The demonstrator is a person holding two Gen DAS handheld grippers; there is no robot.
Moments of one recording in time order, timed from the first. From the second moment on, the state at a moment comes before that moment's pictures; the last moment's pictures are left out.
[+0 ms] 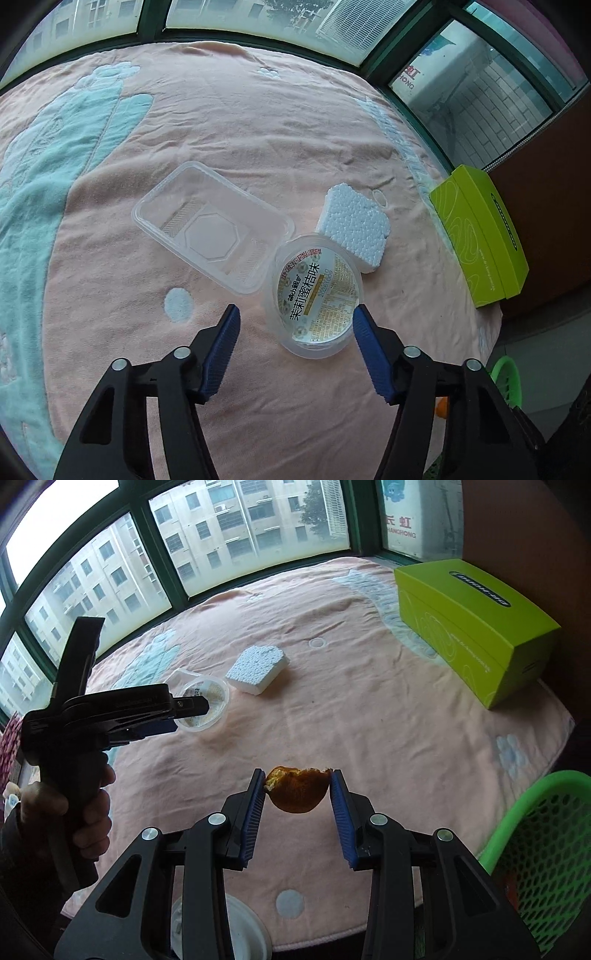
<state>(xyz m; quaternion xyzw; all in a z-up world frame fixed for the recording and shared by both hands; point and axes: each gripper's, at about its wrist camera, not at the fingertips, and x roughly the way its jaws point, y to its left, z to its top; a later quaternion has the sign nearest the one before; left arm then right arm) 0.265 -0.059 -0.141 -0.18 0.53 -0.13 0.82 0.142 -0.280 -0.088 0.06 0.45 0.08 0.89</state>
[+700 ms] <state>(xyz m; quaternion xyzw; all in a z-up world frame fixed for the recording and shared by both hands) 0.219 -0.074 -0.092 -0.17 0.49 -0.17 0.84 0.085 -0.318 -0.060 0.08 0.40 0.04 0.91</state>
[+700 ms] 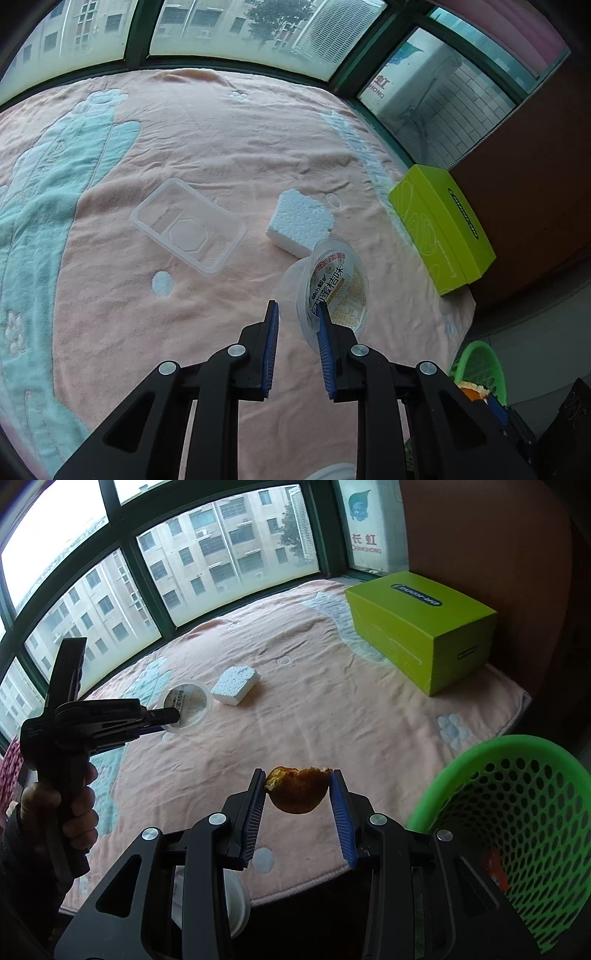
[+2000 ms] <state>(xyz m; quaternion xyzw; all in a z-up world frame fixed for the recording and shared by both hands) 0.077 -0.283 -0.025 -0.01 0.46 -0.37 0.81 -0.076 -0.462 -0.038 0.15 0.35 -0.16 0.91</state>
